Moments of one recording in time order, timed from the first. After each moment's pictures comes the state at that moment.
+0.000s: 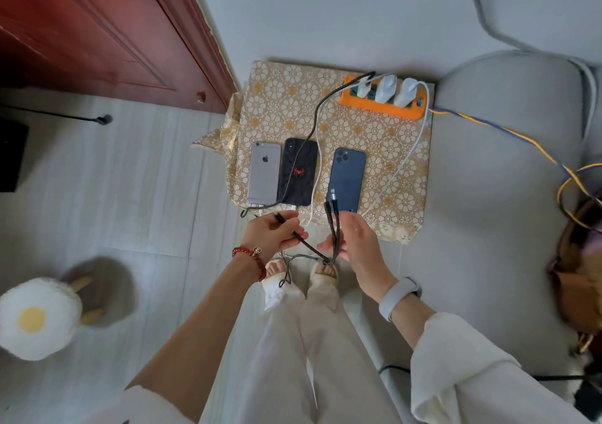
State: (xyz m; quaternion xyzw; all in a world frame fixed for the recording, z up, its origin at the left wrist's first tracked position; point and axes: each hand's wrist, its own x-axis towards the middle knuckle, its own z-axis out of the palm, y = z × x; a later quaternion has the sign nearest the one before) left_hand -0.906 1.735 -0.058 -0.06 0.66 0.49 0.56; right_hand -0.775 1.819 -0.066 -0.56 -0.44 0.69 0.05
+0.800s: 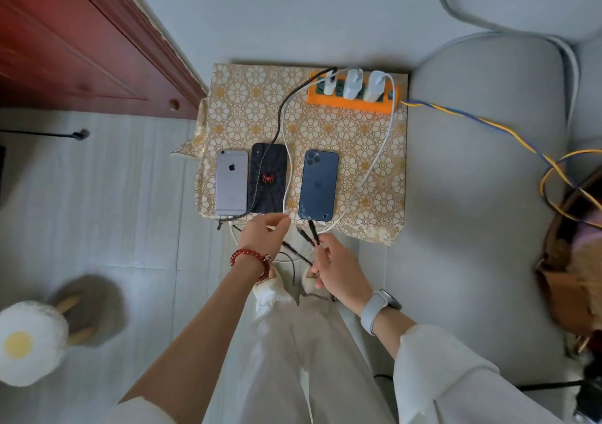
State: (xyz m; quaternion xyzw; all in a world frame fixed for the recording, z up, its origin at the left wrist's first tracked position) left_hand -0.877 1.782 -0.097 0.13 0.84 0.28 0.45; right_hand -0.738 1.831 -0.100 -0.49 -0.66 0.56 -0.12
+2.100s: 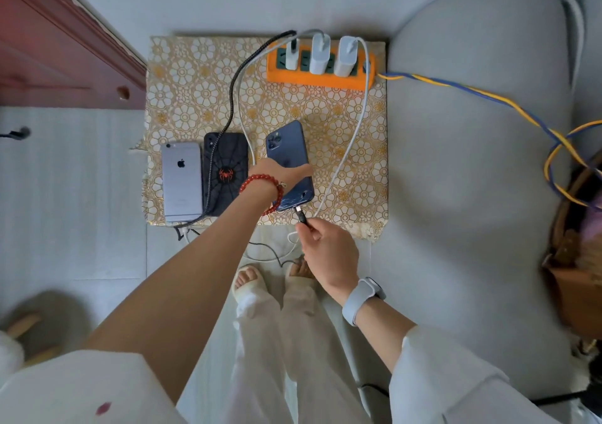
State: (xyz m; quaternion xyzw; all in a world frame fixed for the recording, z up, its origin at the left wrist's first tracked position) left_hand -0.878 1.905 -0.157 0.16 0.83 0.11 0.52; right_hand -0.733 1.863 -0.147 -0.57 -0.71 0.42 -0.01
